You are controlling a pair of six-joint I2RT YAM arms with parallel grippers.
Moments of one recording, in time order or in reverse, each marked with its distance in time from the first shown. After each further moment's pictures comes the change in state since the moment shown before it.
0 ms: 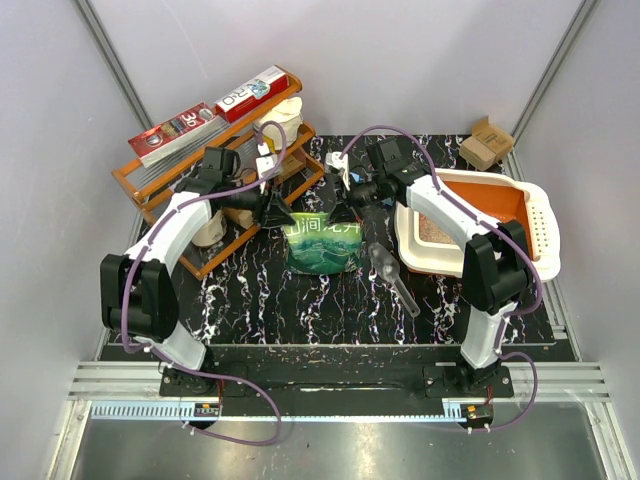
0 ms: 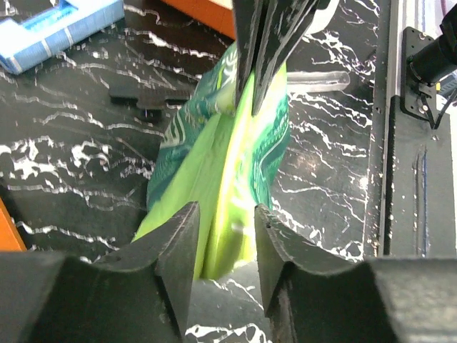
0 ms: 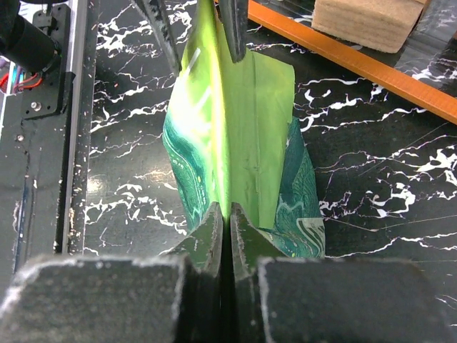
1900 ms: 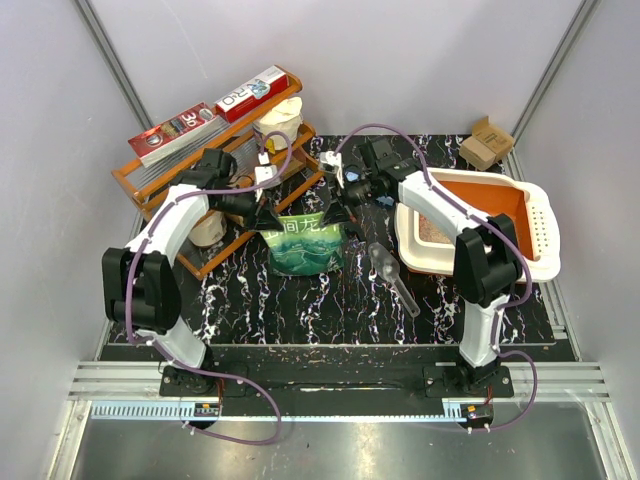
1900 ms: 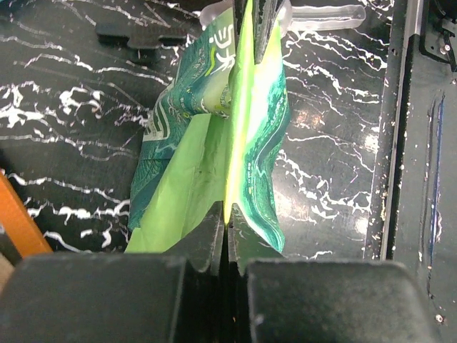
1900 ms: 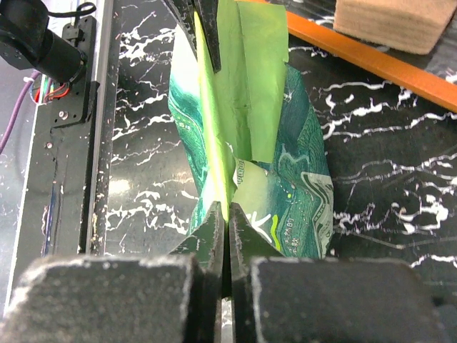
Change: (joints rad) left arm 0.012 0.052 0.073 -0.241 -0.071 0.254; right arm -0.003 0.069 0.073 -0.065 -0.051 0.034
